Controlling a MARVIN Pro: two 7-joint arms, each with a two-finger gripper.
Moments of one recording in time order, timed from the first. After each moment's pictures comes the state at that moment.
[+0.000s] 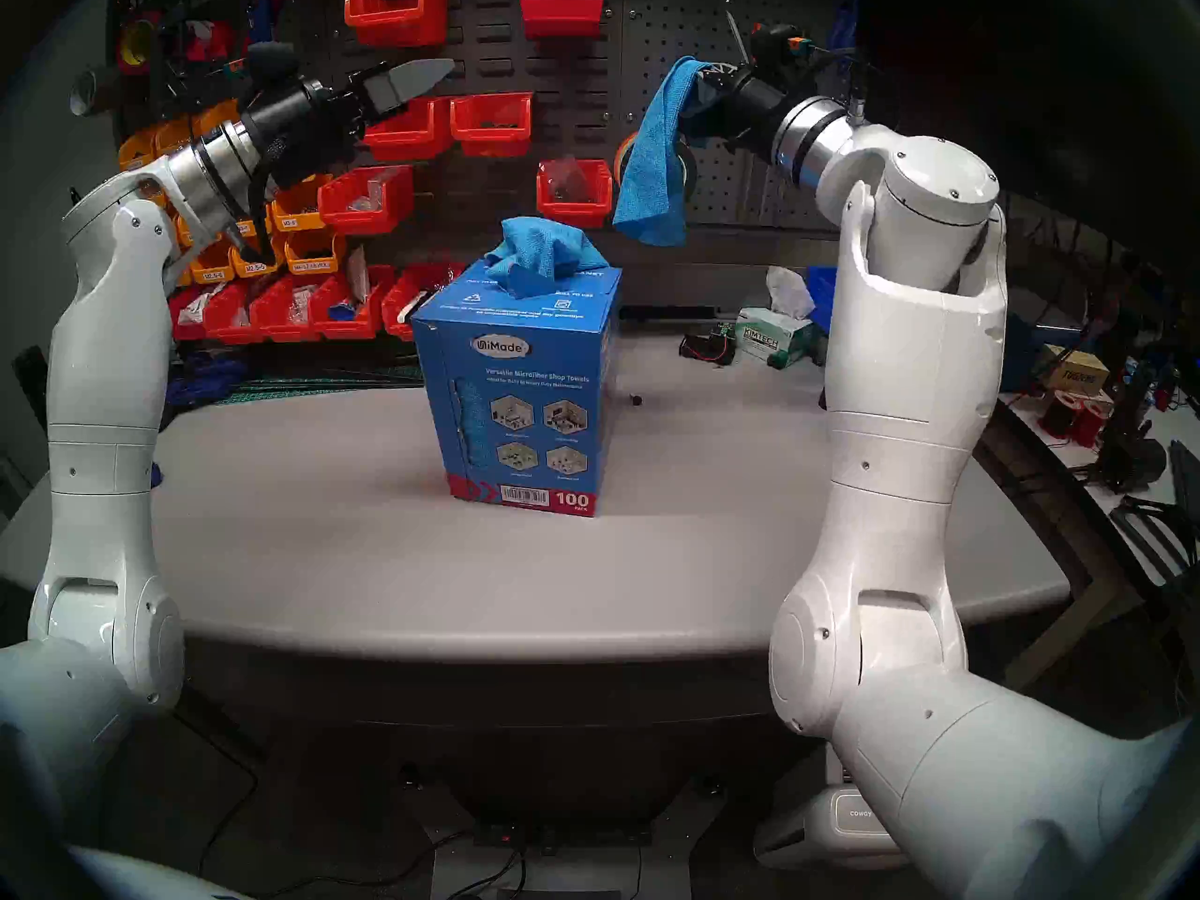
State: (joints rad) left arm 0.84 -1.11 -1.65 -1.70 -0.83 0.70 -0.73; right arm -0.82 -1.46 1.70 -1.79 -0.18 0.53 0.75
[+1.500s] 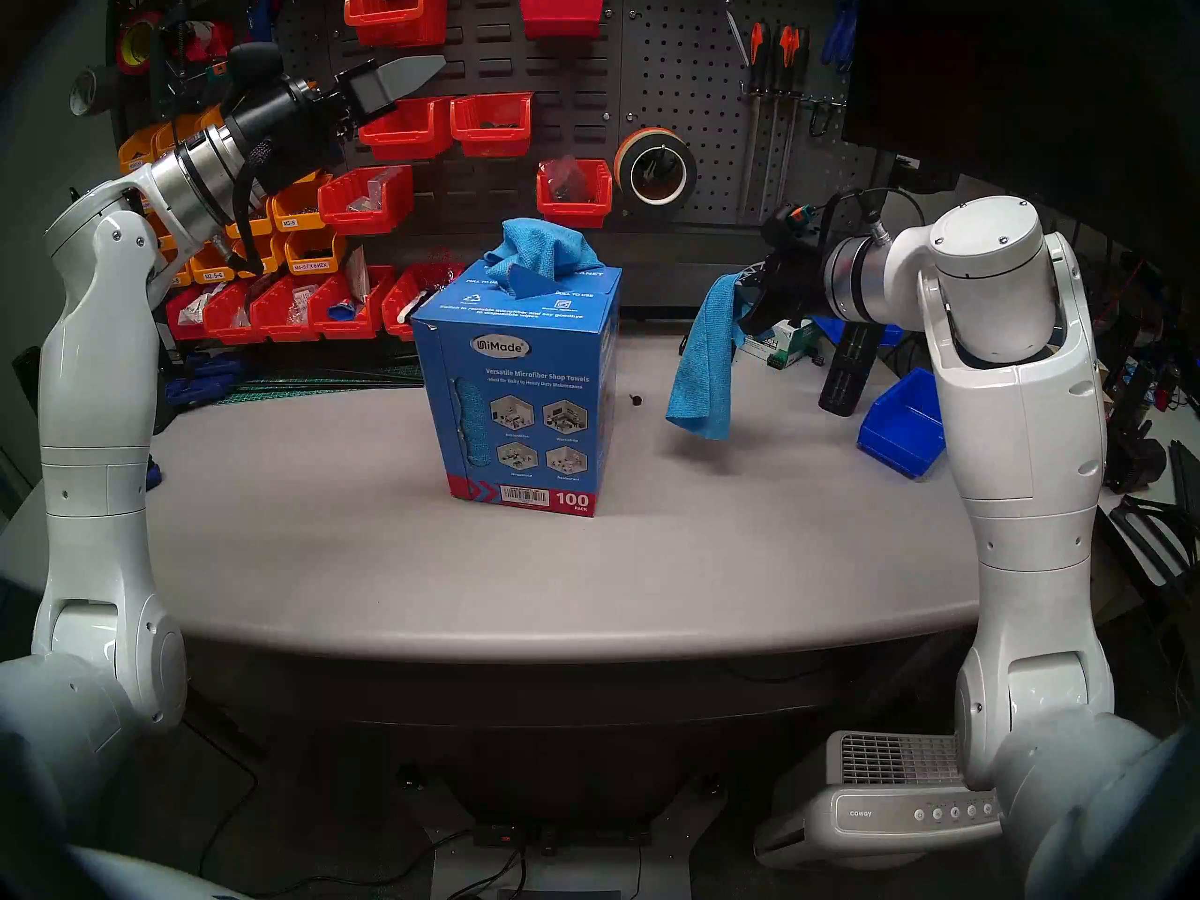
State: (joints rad) left arm 0.89 -1.12 -1.69 -1.78 -0.86 0.73 -0.68; right arm -0.99 -0.97 1.56 -1.89 -0.23 0.77 1.07
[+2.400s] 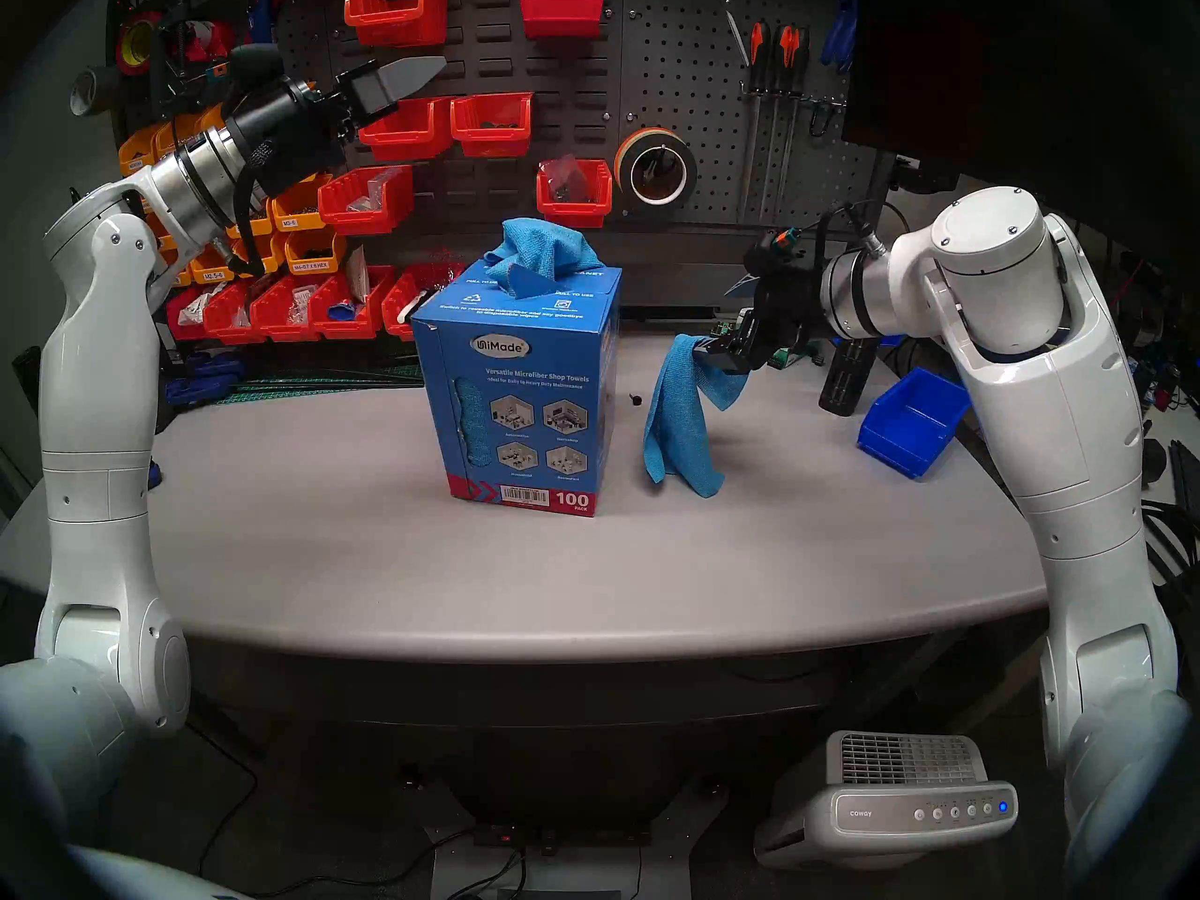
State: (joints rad) left arm 0.90 -1.13 -1.69 -1.80 -0.86 0.74 -0.67; right arm -0.94 -0.74 1.40 -1.87 0.02 0.77 1.07
